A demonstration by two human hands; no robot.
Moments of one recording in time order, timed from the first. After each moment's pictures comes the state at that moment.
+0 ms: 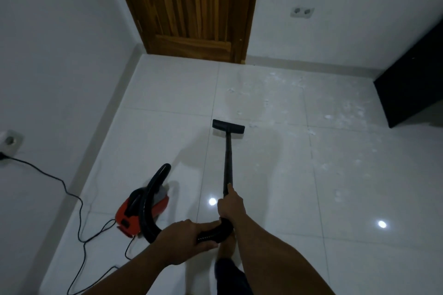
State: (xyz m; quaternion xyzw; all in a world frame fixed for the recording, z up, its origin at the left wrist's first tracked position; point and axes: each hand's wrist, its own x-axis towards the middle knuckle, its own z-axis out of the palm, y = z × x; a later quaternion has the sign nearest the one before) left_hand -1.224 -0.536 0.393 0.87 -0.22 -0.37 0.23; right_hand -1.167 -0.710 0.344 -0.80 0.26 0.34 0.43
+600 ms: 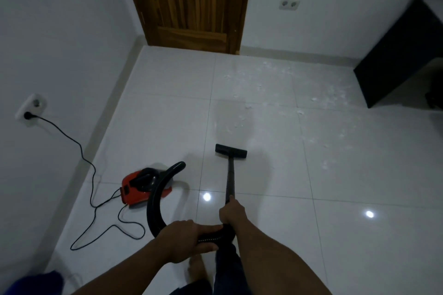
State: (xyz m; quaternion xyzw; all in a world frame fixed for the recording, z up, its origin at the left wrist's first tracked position) left_hand -1.451 -0.488 0.418 0.85 -0.28 -0.39 0.21; right_hand -1.418 -0.661 0.354 -0.81 0.29 0.38 0.35
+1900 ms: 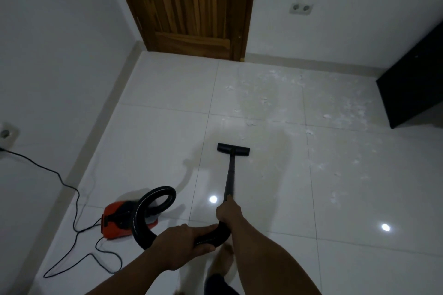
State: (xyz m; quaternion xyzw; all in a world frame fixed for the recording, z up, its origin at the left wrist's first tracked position) left_hand -1.246 -0.598 0.407 0.86 -0.17 -0.41 0.24; right_hand -1.184 -0.761 0.332 -0.79 0.28 0.40 0.36
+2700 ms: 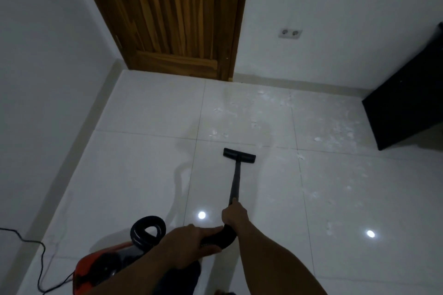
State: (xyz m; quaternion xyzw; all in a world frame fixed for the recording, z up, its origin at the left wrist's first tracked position) left_hand -1.037 -0.623 0.407 0.84 -0.22 -0.42 0.26; right_hand -0.996 -0.794 0.334 -0.81 0.29 0.37 0.34
